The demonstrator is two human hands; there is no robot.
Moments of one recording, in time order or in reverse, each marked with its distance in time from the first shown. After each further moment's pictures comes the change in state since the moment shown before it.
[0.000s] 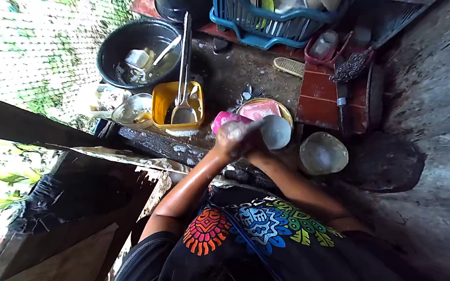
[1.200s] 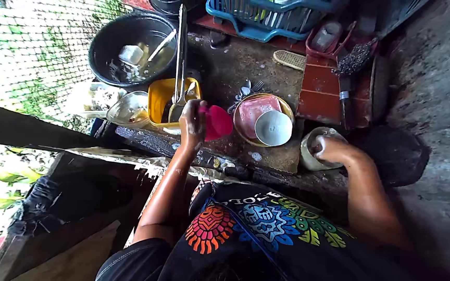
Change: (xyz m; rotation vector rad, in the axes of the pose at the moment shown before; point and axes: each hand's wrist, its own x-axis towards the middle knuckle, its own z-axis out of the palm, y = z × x) left_hand -0.006 -0.051 -0.052 0.160 -0.078 -0.606; right_hand -0.056 0.126 -0.162 -0.602 -0.378 0.724
